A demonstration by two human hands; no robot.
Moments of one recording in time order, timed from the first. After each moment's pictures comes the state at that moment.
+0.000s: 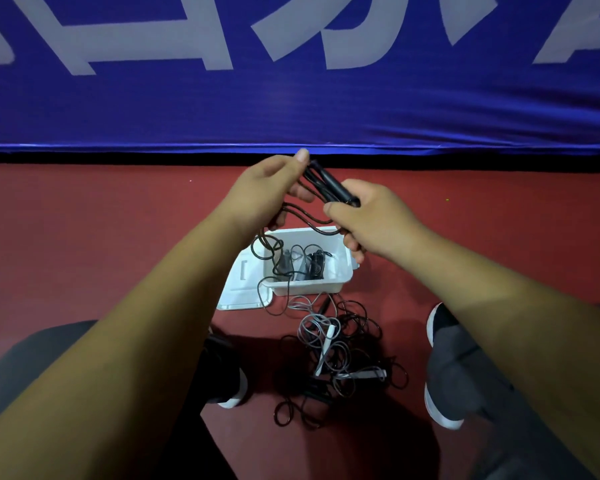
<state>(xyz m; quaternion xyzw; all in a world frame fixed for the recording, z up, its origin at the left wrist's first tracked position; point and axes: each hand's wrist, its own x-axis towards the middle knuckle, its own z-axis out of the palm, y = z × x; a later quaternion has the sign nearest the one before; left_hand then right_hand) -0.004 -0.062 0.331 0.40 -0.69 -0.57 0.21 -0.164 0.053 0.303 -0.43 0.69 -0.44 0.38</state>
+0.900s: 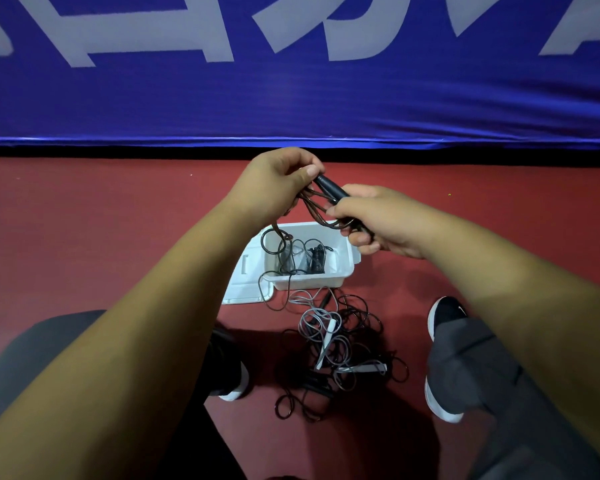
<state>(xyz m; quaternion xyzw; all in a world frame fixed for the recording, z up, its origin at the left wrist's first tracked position) -0.010 -0.066 0.324 0.36 -0.76 -0.49 0.22 -0.175 0.052 0.302 -0.35 0.62 -0.40 0.57</state>
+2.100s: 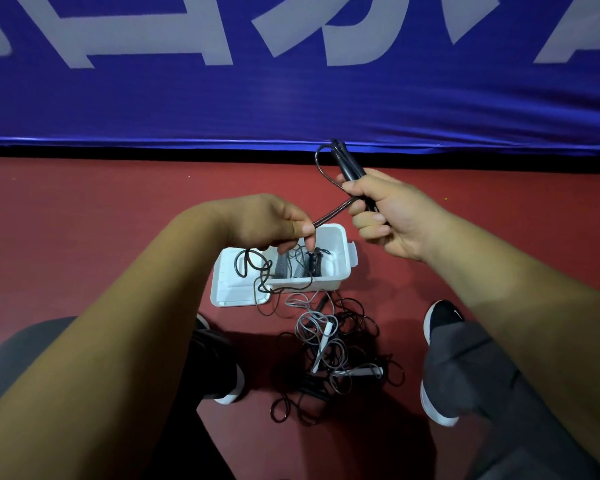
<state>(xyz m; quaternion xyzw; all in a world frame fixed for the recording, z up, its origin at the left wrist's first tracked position) 0.015 -0.075 0.326 0.25 -0.85 -0.44 -0.13 -0.185 0.054 0.312 -0.16 0.53 -0.56 0.62</state>
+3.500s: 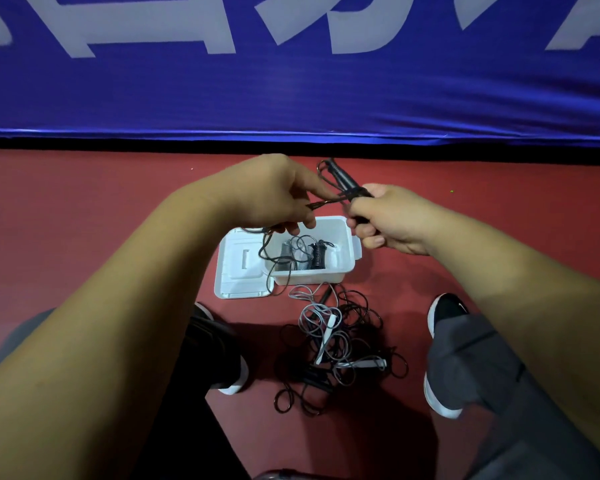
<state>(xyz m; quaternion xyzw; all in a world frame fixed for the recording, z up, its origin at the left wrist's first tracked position) 0.008 -0.053 0.369 0.30 -0.88 -0.37 -0.05 -0.187 0.050 0.283 -0.28 0.64 -0.43 0.57</state>
